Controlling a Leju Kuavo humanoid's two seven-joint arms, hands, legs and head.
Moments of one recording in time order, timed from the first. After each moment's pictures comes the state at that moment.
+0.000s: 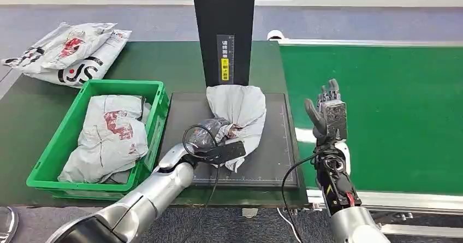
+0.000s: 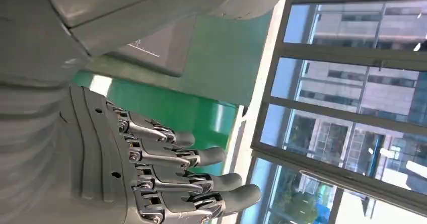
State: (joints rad) left arm -0.70 -0.20 -0.51 -0.44 -0.79 0.26 -0.30; right arm -0.49 0.09 0.04 -0.83 0.13 -0.27 -0.48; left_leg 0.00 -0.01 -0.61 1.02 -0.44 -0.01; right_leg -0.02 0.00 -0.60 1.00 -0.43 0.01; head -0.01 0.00
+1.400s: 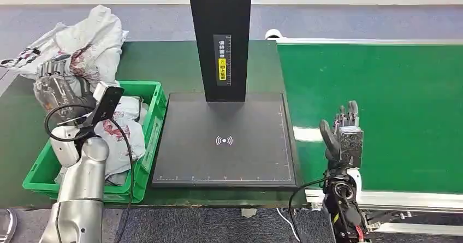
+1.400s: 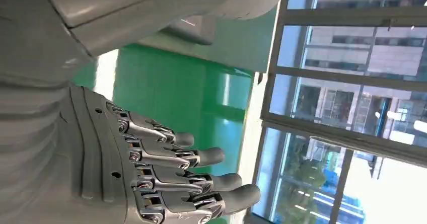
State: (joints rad) left arm -0.53 -0.05 0.29 -1.15 -1.20 0.70 -0.34; right arm -0.25 0.09 -0.01 -1.10 0.13 -0.34 -0.45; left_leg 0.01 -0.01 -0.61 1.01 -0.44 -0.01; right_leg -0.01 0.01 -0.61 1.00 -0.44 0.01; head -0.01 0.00
